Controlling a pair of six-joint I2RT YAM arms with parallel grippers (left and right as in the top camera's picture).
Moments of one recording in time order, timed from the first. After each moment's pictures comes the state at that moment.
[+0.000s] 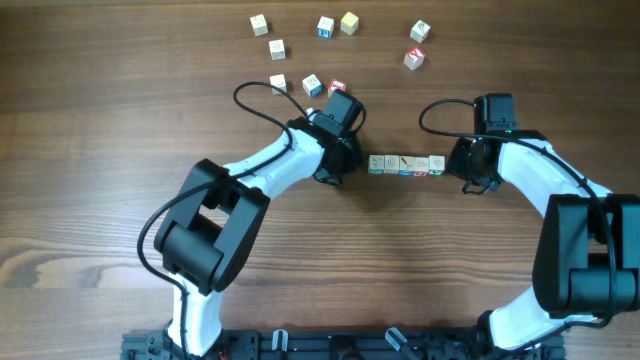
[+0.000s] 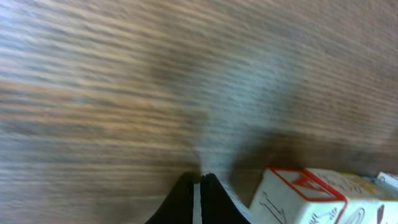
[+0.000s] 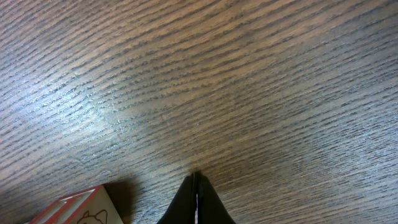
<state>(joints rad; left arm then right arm) -0.61 2.06 1.33 -0.47 0.15 -0.89 0.00 1.78 0.97 -0.52 0.05 0.46</state>
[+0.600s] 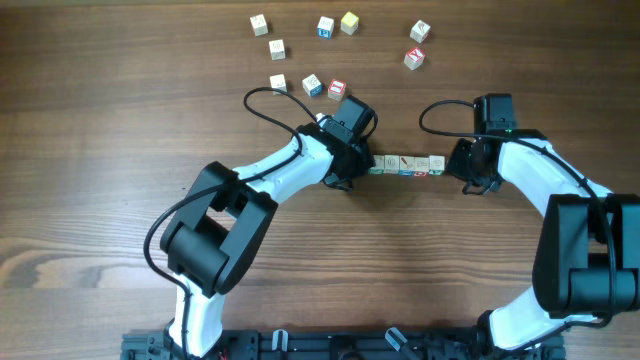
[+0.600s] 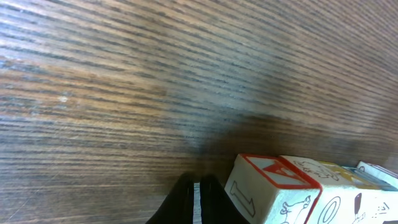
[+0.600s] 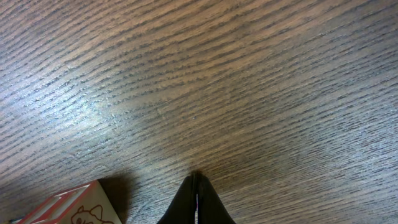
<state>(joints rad) -0.65 2.06 1.33 -0.44 0.16 -0.95 0.00 1.78 0.97 -0.54 0.05 0.46</state>
